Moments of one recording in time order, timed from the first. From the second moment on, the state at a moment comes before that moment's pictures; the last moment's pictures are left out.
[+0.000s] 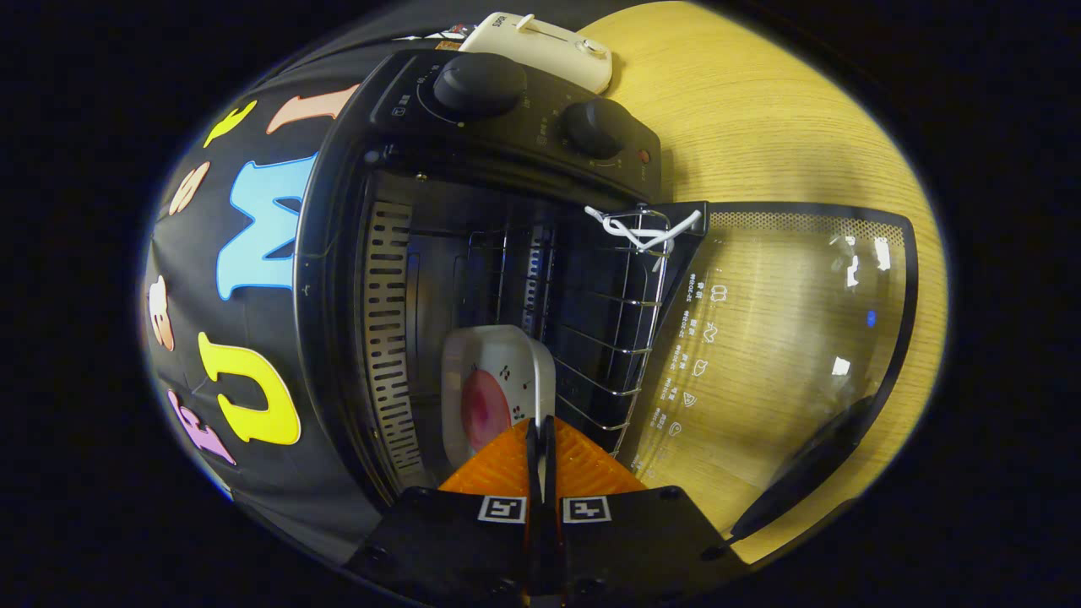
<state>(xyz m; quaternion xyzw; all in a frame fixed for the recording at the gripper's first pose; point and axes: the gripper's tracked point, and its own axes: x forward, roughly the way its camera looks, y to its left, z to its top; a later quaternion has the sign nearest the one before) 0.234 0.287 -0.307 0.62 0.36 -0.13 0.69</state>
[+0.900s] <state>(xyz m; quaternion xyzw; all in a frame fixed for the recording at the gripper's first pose) 0.185 0.296 -0.254 0.43 0.35 0.05 0.83</state>
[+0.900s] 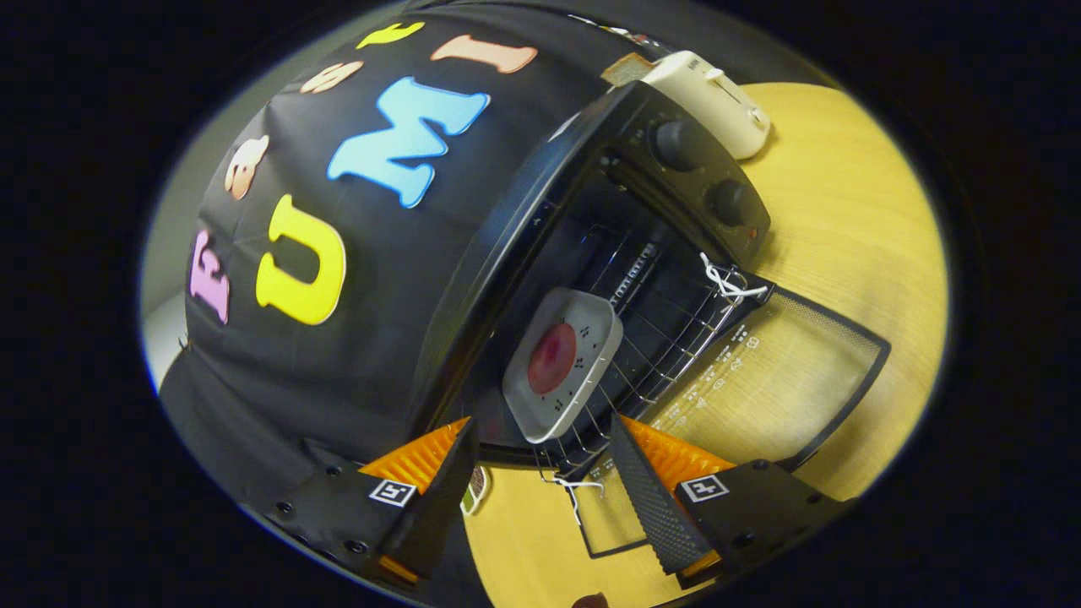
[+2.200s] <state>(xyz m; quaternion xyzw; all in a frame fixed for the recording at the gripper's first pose) 0.053 0.253 -0.347 0.02 0.48 0.10 0.87</state>
